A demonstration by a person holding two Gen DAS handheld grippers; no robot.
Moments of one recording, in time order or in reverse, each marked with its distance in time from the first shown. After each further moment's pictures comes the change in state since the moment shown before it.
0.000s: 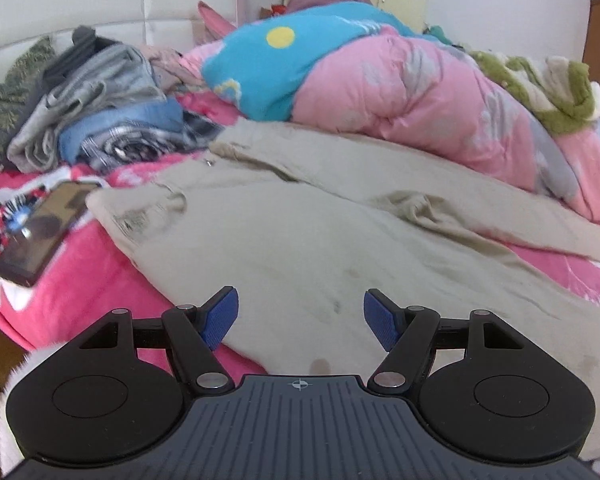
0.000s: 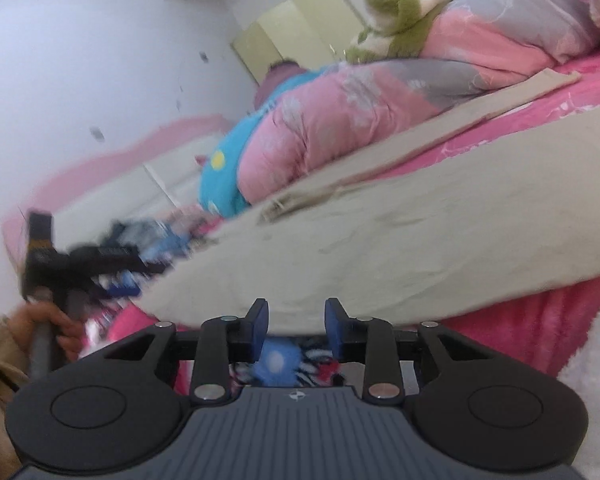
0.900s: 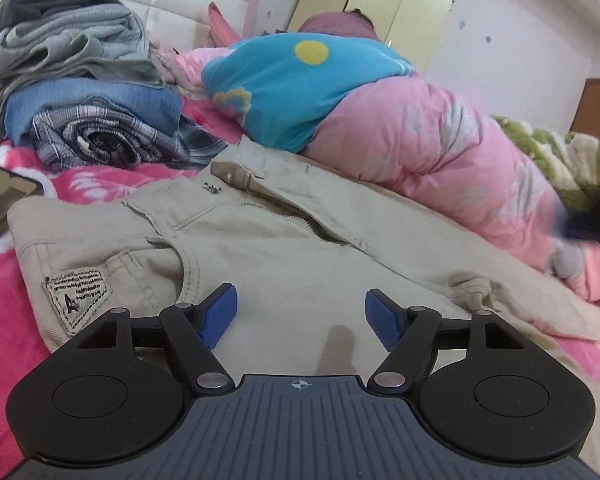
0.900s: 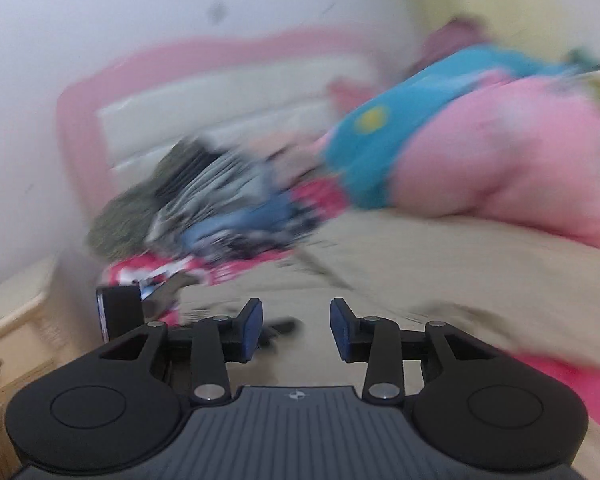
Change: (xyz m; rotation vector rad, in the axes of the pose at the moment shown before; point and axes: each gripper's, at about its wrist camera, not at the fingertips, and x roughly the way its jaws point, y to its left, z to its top) left arm 0.117 0.079 0.020 -0.188 -0.119 -0.202; right arm 0.285 0.188 0.136 -0.489 0.354 0.236
